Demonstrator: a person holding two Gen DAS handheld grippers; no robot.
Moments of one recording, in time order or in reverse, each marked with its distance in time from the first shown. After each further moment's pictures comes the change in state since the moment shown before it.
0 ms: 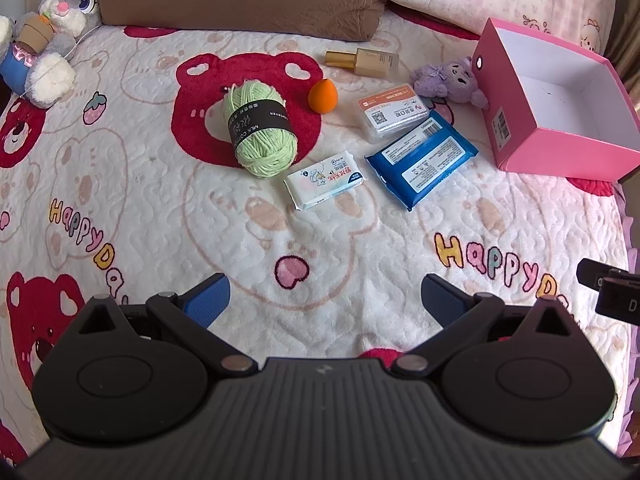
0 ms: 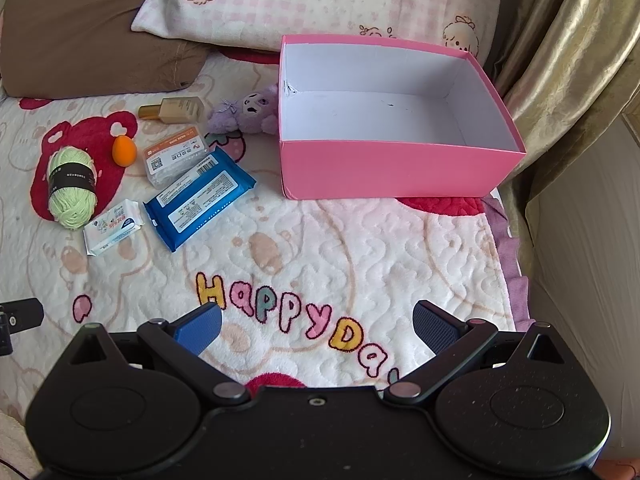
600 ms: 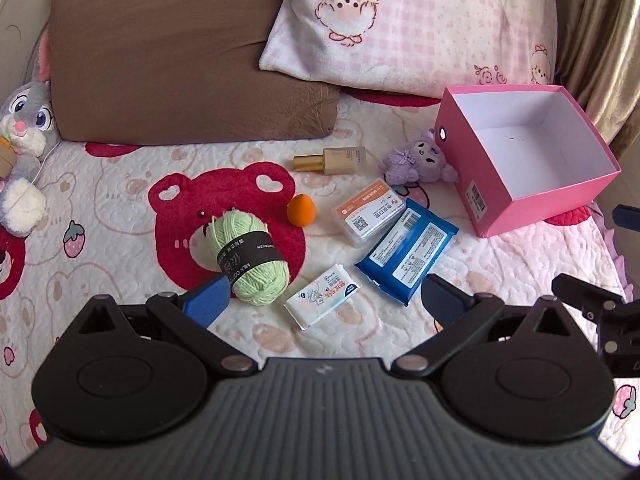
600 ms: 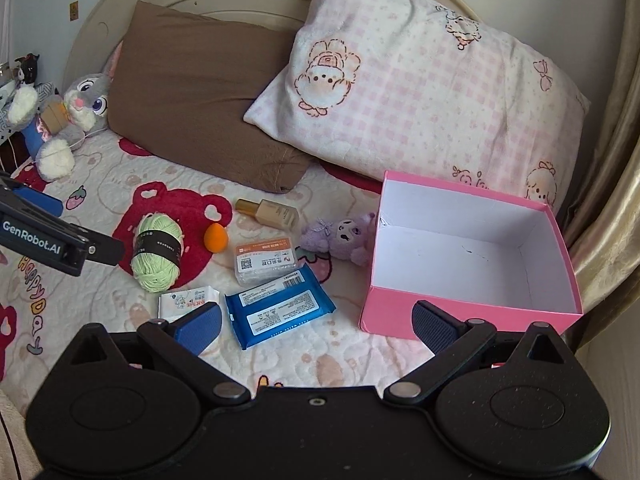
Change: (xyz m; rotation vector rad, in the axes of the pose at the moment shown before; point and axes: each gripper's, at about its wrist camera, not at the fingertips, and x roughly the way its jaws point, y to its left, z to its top) left arm -0.012 0.008 0.080 0.223 -0.200 -0.100; right arm -0.030 0.023 0.031 -0.235 -0.347 0.228
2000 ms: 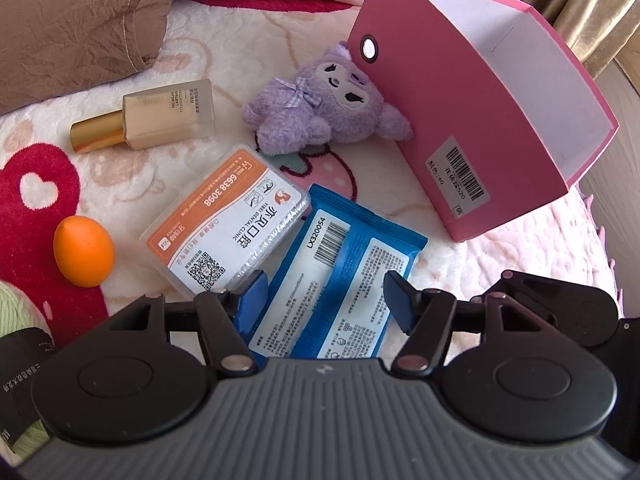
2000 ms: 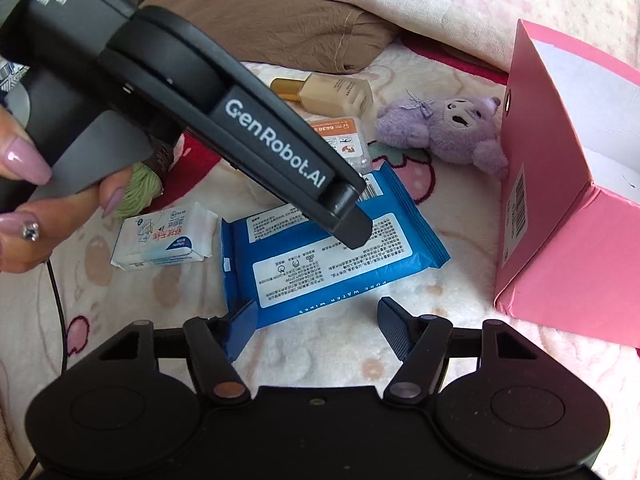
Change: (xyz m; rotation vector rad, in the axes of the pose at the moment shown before) left arm 0.236 -0.051 0.020 0.108 0.184 -0.388; right arm 0.184 0.017 -0.064 -0.024 0.161 0.223
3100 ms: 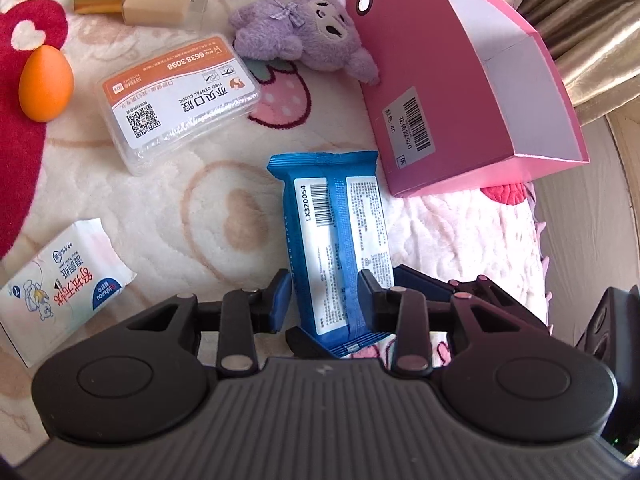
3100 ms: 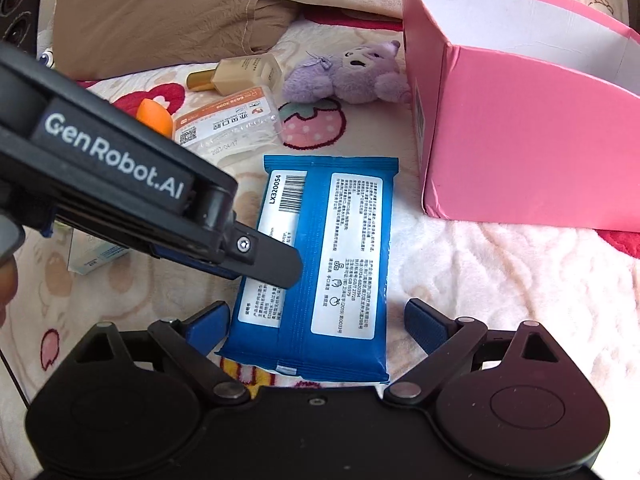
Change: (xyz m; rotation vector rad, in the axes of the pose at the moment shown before) left arm -0.006 -0.021 -0.046 -0.293 0.042 -0.154; right arm -0.007 -0.027 -0.027 0.214 0.019 -0.143
